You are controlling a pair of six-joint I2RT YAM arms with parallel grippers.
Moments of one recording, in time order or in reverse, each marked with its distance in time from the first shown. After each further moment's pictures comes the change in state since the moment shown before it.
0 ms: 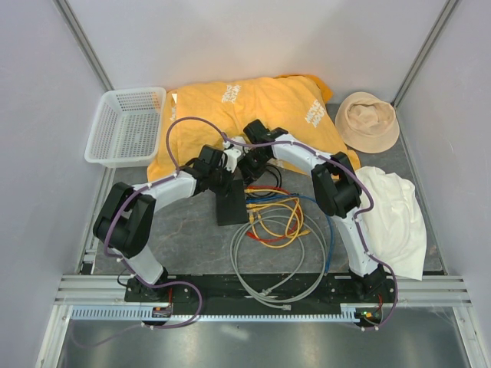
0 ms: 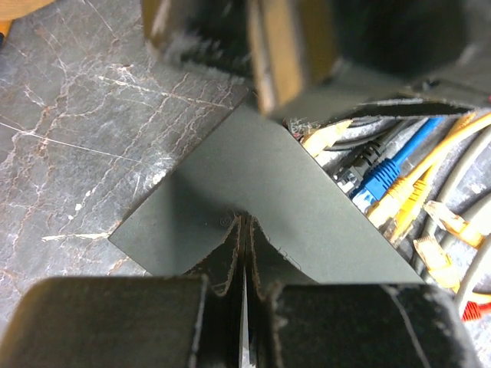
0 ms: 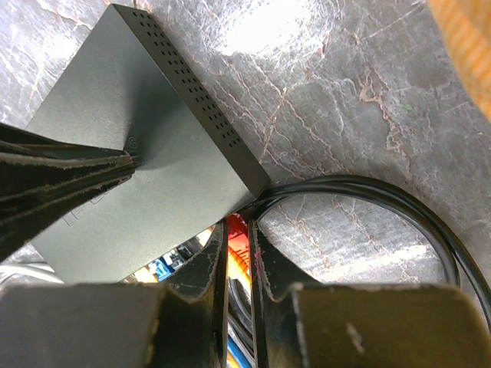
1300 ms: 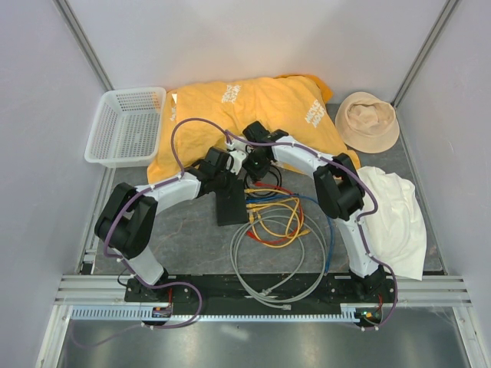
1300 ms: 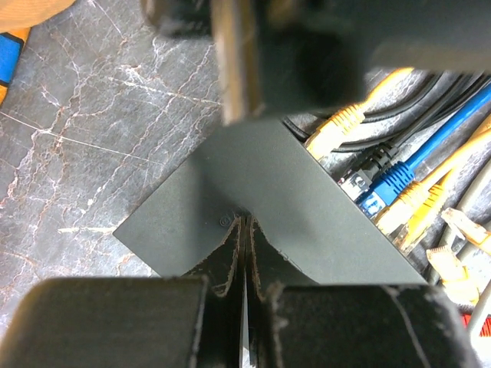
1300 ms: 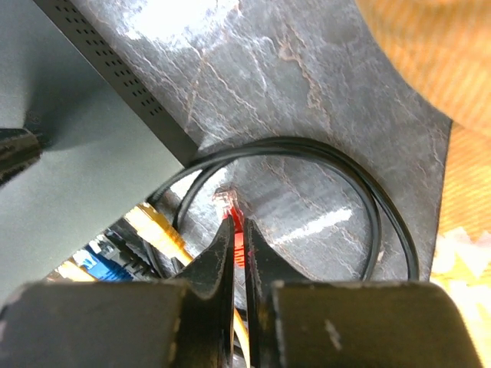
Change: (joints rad) left arm -0.061 0.002 0.012 -0.019 -0.122 0.012; right arm 0.017 -0.050 -0.056 0.016 0.240 -0.078
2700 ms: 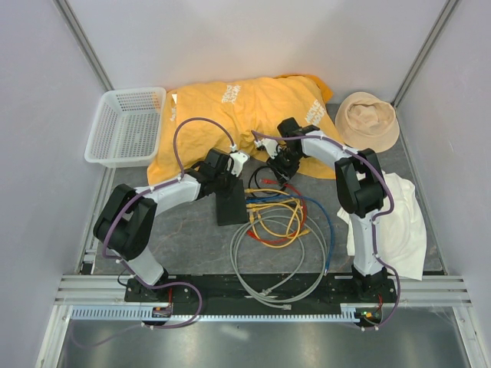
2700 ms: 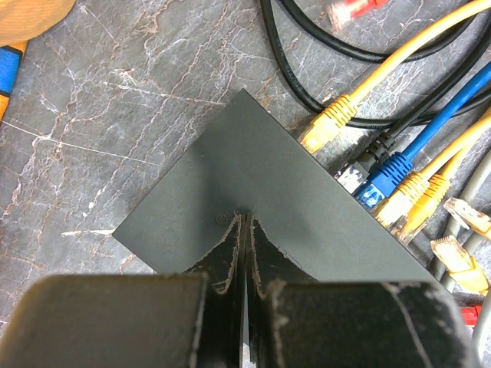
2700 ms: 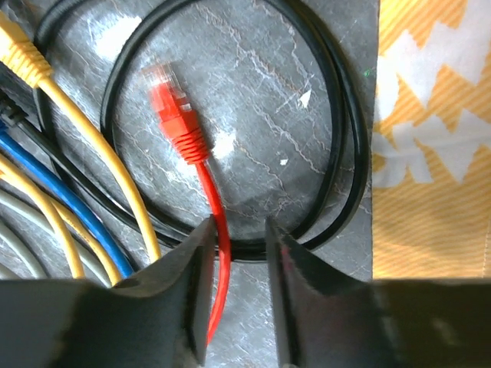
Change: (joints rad) left arm -0.008 -0.017 -0.023 0.025 0.002 0.043; right arm -0.199 -0.116 -0.182 -0.050 -0.137 -0.195
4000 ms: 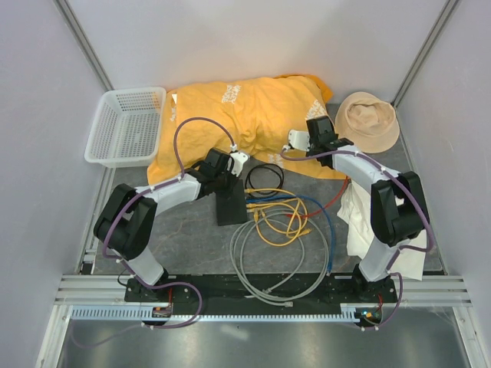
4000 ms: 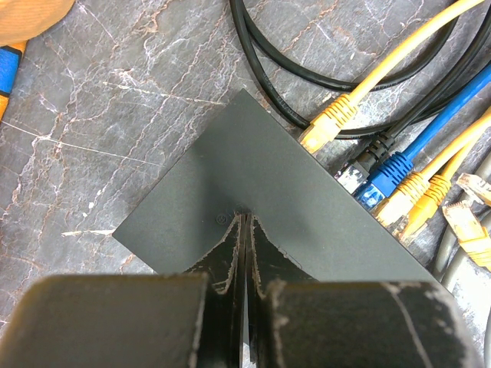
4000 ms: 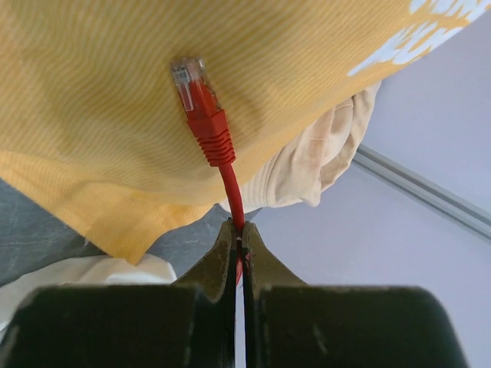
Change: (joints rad) left arm 0.000 0.004 0.006 -0.008 0.000 0.001; right arm -0.097 -0.414 -0.407 0.484 0.760 -0.647
